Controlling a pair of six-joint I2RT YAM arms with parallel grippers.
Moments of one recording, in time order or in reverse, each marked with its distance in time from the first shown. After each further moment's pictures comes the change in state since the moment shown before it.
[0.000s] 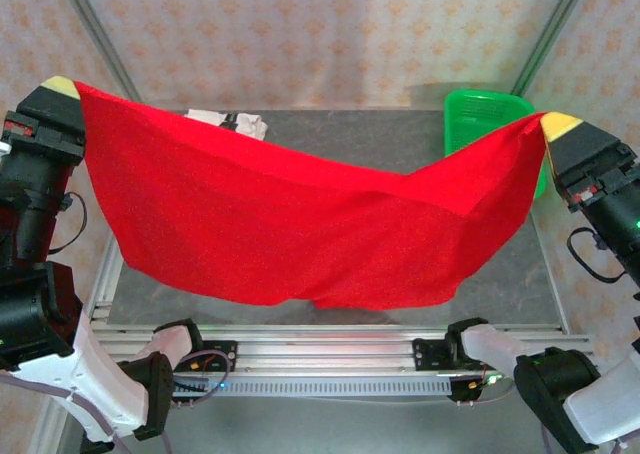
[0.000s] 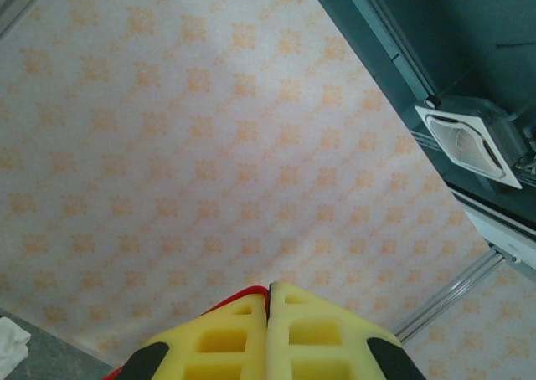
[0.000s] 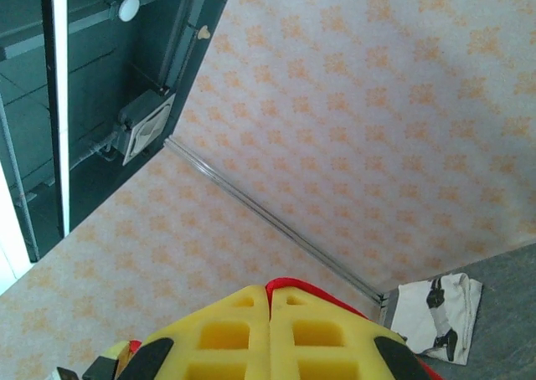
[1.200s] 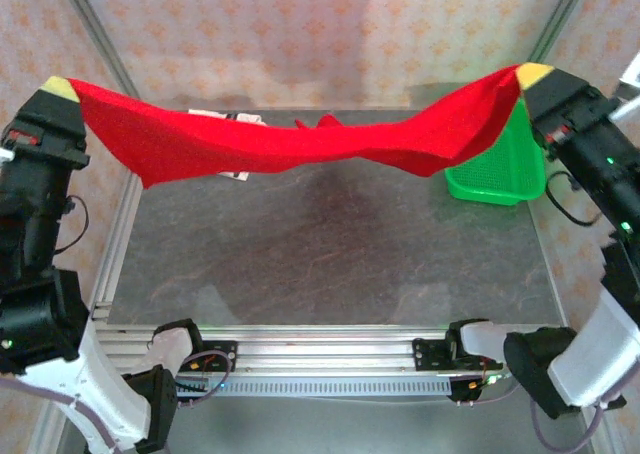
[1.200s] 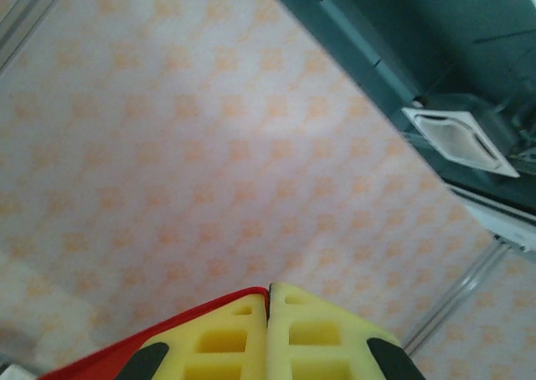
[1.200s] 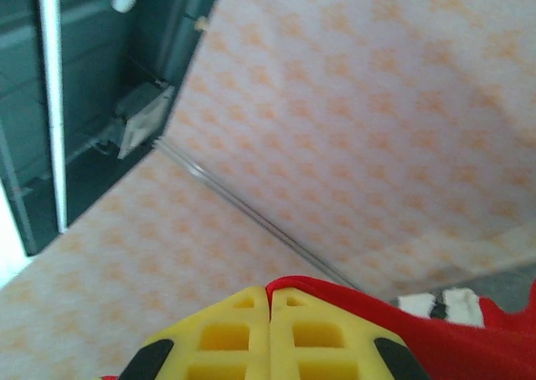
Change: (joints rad) left arm -0.009 -0.084 -0.136 0.162 -0.015 0.076; right arm -0.101 0.127 0.048 0.113 -0.129 0.013
